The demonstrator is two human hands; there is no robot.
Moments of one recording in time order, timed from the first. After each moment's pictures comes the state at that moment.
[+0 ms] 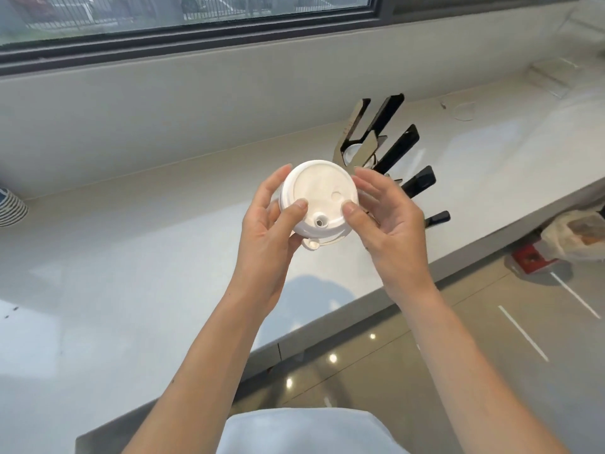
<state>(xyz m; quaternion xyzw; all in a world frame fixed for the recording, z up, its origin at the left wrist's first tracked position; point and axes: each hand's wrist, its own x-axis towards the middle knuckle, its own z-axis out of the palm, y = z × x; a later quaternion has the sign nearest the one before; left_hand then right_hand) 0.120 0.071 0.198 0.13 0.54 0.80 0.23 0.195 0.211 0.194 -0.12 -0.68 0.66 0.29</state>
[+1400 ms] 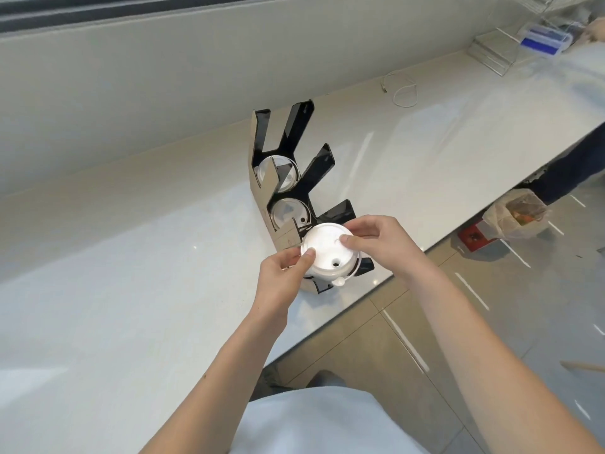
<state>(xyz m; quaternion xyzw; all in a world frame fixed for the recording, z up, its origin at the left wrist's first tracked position) 0.084 0.306 0.072 0.04 0.66 0.65 0.38 0.161 0.479 0.127 -0.36 -0.74 0.56 0.03</state>
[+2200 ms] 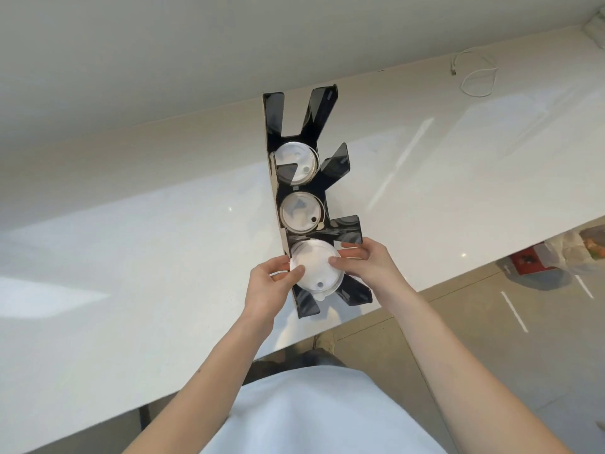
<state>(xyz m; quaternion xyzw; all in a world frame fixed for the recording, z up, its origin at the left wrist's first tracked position) 0.075 0.337 0.014 -0.12 0.73 0.60 0.32 0.129 0.526 0.034 -0.39 -0.64 0.66 -0.07</state>
